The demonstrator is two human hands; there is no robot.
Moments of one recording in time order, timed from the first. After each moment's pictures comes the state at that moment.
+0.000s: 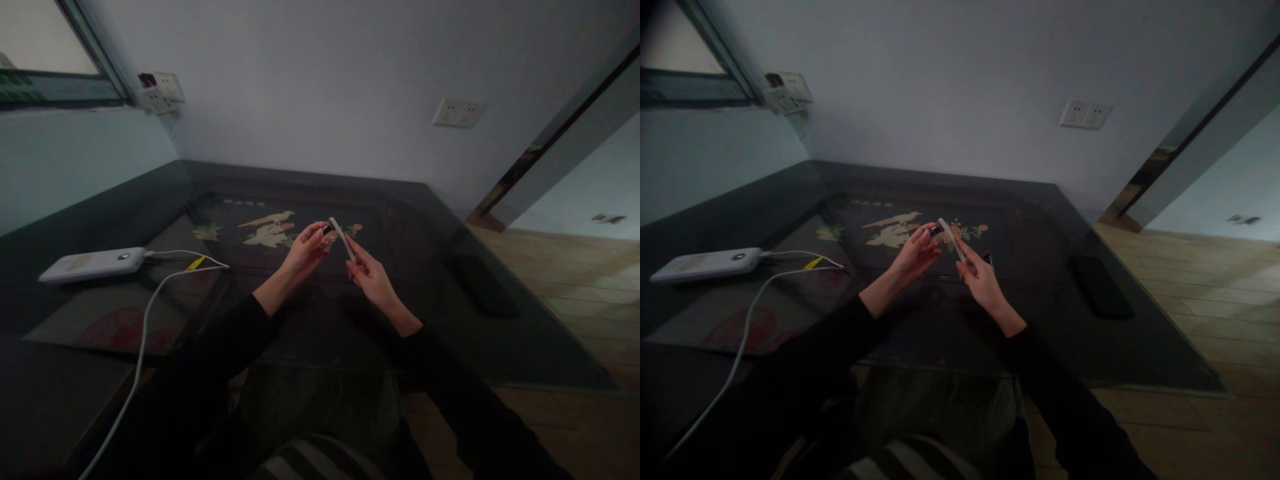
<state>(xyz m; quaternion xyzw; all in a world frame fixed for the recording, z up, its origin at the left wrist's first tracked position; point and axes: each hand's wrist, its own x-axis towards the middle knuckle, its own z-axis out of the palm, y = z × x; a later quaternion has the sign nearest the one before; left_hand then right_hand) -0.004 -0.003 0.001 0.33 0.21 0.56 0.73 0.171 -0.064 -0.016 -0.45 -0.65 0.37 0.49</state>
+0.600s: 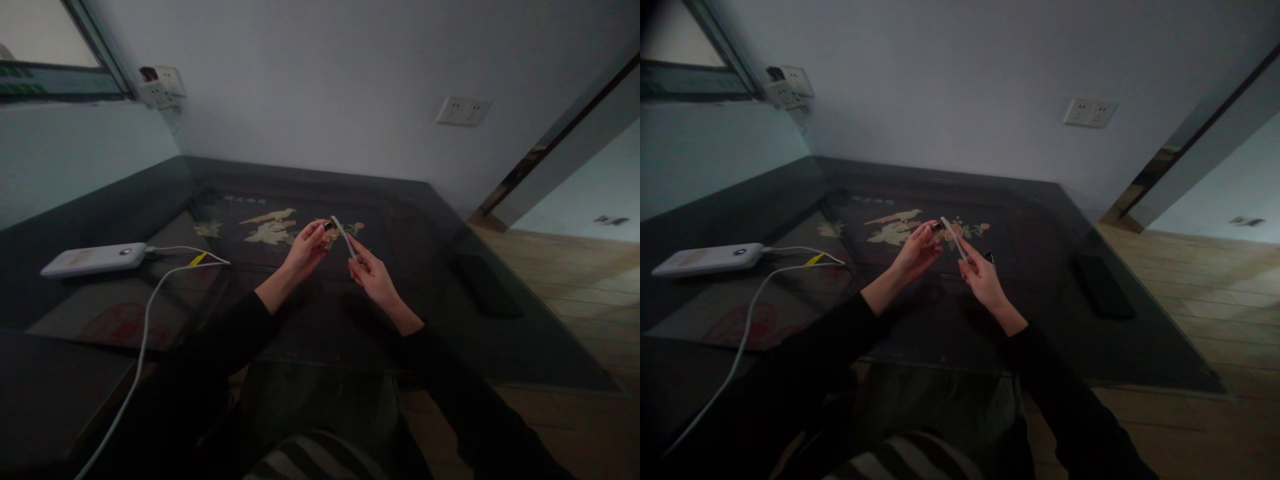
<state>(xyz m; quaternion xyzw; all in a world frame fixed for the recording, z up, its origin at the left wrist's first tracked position) -0.002 -0.001 0.001 0.31 0.22 0.57 0.73 0.172 -0.065 -0.016 -0.44 -0.64 0.40 0.49</state>
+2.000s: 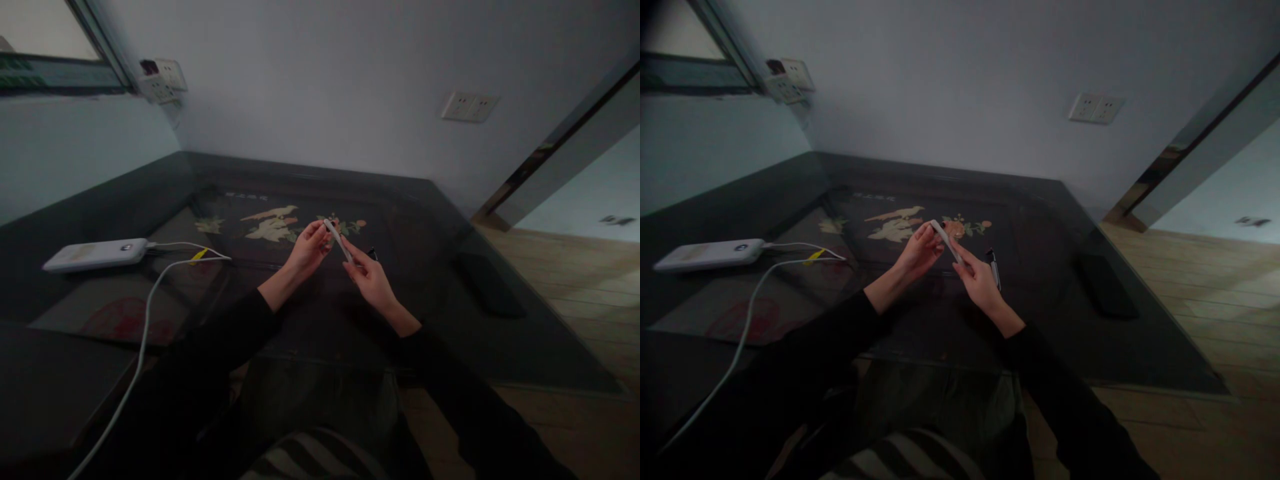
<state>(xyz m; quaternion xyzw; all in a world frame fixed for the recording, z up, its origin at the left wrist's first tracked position) 0.003 -0.004 -0.002 0.28 0.20 0.58 0.74 0.165 -0.069 -0.018 -0.45 -0.70 0.31 0.46</state>
